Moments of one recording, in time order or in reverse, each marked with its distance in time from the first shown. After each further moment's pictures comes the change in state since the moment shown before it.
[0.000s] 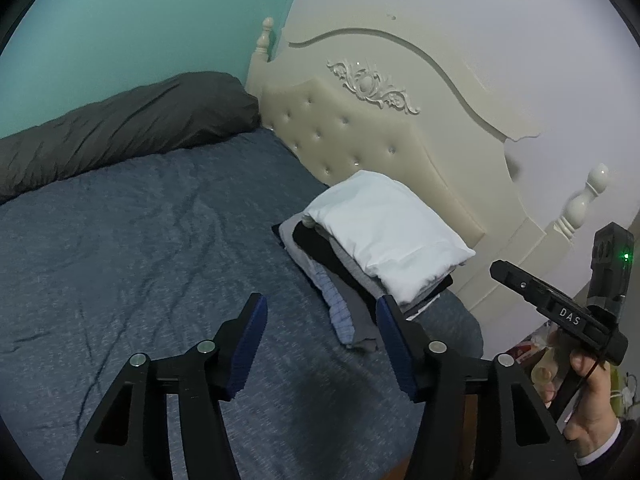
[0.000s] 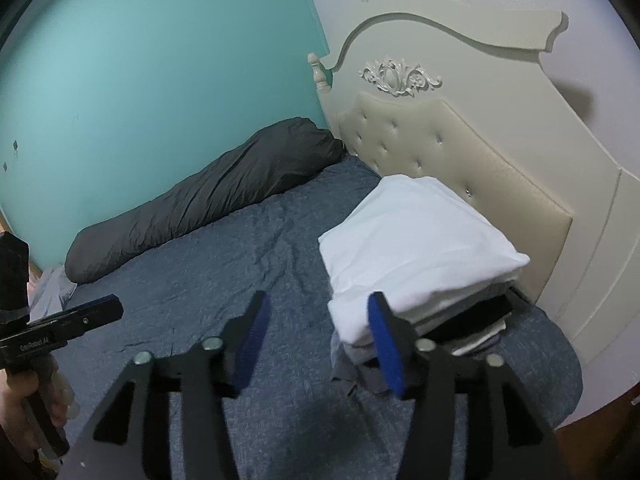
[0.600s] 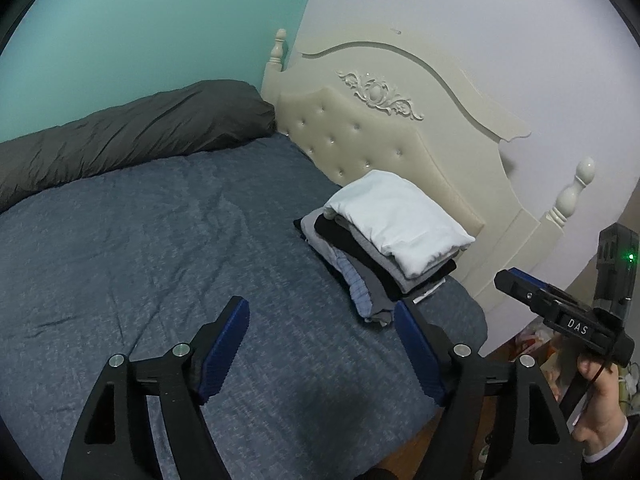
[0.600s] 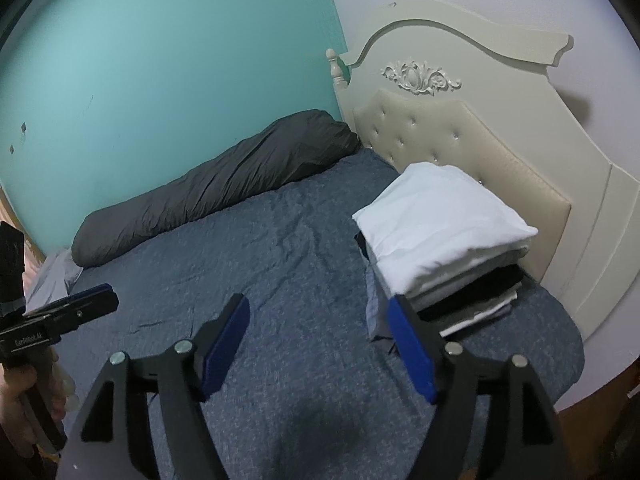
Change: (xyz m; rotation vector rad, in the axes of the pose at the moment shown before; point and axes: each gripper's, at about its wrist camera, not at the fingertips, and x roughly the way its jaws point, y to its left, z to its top) left arm -0.072 0.030 -0.039 0.000 -0.024 0.026; right arm -0.038 0.070 -0.040 -0.030 0.025 -0.001
